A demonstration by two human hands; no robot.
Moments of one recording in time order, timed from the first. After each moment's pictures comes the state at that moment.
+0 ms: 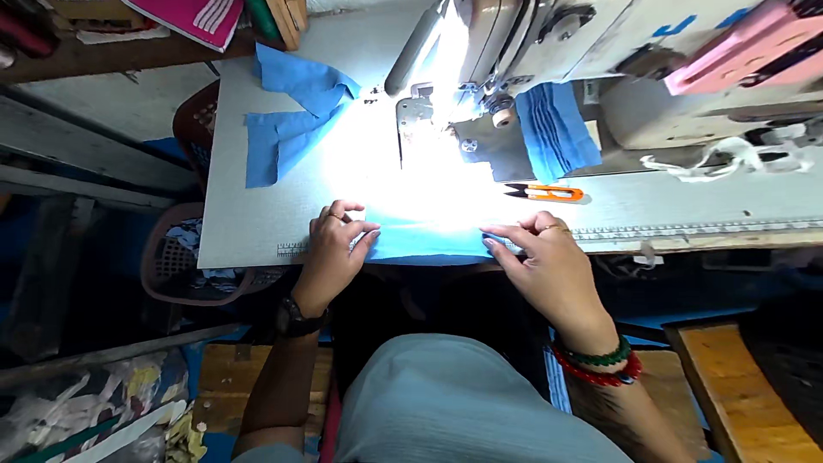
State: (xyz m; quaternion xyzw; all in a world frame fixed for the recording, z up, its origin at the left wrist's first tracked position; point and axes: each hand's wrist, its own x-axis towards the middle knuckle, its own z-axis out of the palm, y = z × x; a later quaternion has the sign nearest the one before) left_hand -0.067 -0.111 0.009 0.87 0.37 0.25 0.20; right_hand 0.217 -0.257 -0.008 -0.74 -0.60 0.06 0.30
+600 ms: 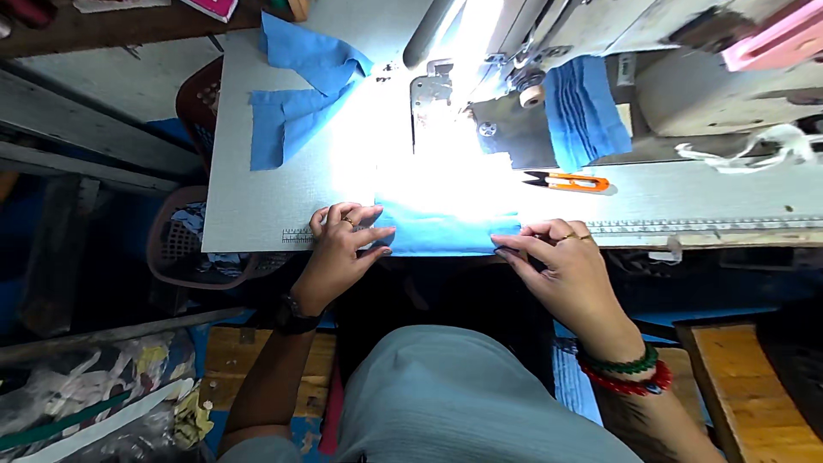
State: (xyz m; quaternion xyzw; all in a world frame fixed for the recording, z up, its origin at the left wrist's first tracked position) left_hand -0.085 -0.123 -0.008 0.90 0.32 0.21 0.19; right_hand 0.227 -0.276 -0.028 -0.69 -0.66 0.06 0.30
